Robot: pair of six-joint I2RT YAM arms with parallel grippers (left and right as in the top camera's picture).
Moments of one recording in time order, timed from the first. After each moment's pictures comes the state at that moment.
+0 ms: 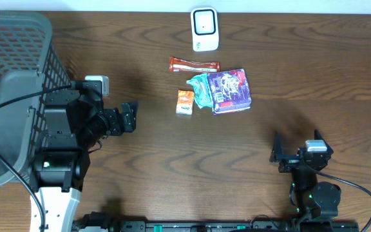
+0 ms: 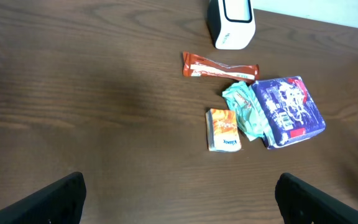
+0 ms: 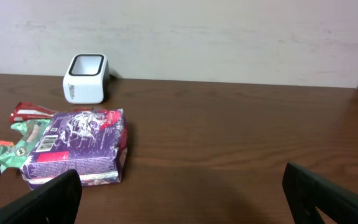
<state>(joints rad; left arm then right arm) -0.01 0.95 0.91 -0.63 0.31 -0.14 0.02 0.01 0.01 -0.07 -0.01 -0.03</state>
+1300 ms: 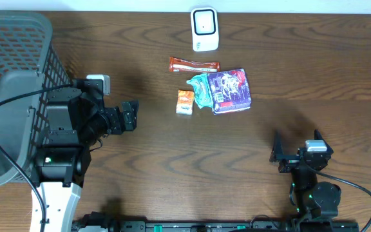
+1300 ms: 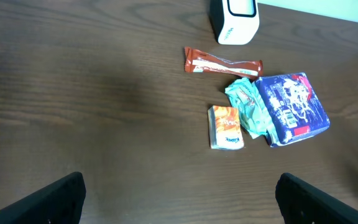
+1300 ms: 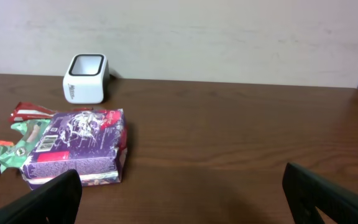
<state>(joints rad) -0.01 0.98 0.91 -0.63 0.31 -0.14 0.02 0.01 0.01 -0.07 -0.01 -0.03</state>
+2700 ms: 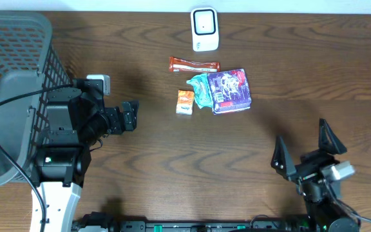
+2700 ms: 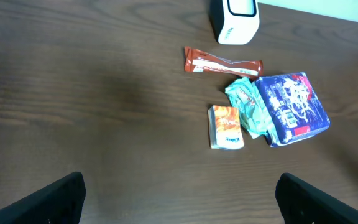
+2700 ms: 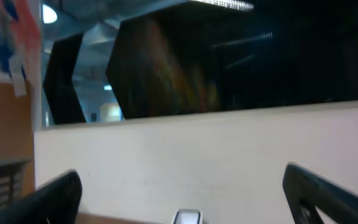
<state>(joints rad) -0.01 0.98 0.91 -0.63 0.31 -0.14 0.02 0.04 0.06 0.52 -0.30 0.26</state>
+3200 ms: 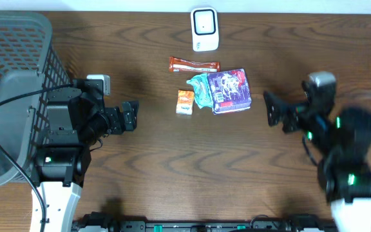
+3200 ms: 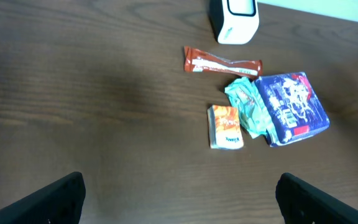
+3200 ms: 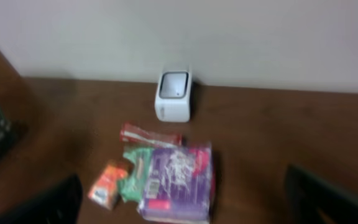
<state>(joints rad) -0.01 0.98 0.91 -0.63 0.31 -0.14 0.02 0.86 0.82 -0.31 -0.36 0.07</state>
